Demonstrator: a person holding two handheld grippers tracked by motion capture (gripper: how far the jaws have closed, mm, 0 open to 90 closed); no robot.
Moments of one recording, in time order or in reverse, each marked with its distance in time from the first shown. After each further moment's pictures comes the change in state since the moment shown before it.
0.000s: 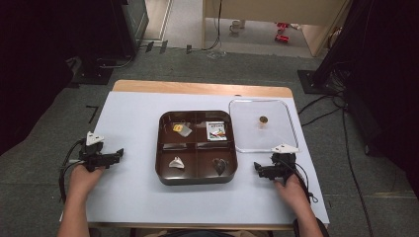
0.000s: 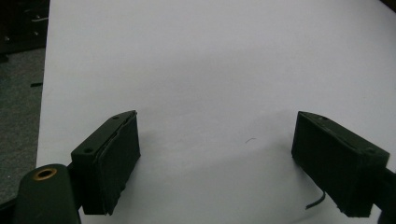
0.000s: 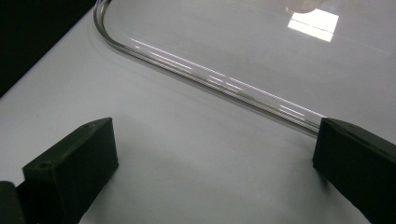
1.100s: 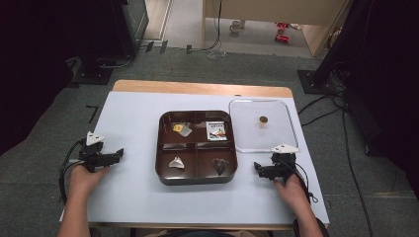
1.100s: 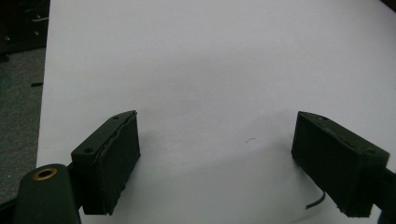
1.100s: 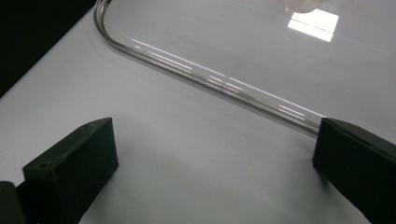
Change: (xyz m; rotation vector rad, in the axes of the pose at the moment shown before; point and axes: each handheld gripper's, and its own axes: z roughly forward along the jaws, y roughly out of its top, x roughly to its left) left arm 0.000 0.000 0.000 0.001 0.002 -0.001; right arm 0.000 0.000 0.000 0.000 0.000 0.000
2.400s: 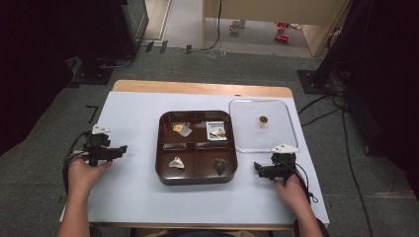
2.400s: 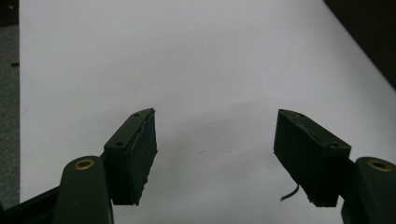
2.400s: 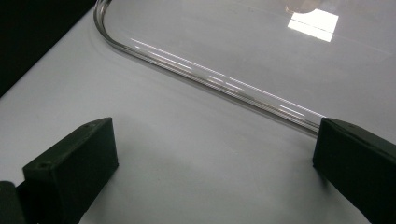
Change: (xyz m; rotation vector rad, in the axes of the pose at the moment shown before) left arm -0.020 0.037 -0.014 0.121 -0.052 -0.006; right arm 0.000 0.000 0.000 0.000 -0.001 -0.002
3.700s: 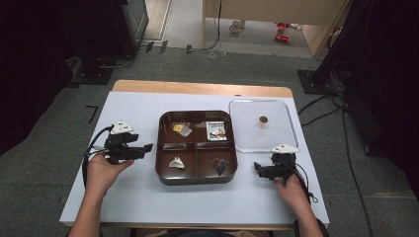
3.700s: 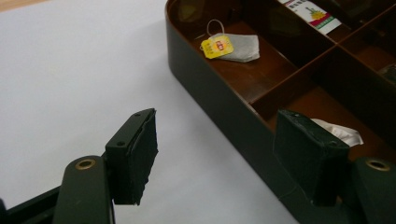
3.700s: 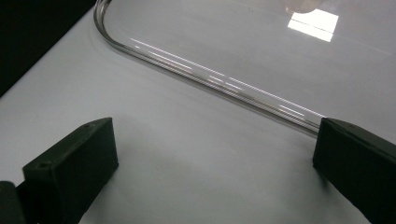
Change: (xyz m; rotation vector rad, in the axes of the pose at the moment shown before) left arm -0.073 0.031 -0.021 -0.130 -0.223 0.165; right arm 0.000 0.000 0.000 0.000 0.000 -0.001
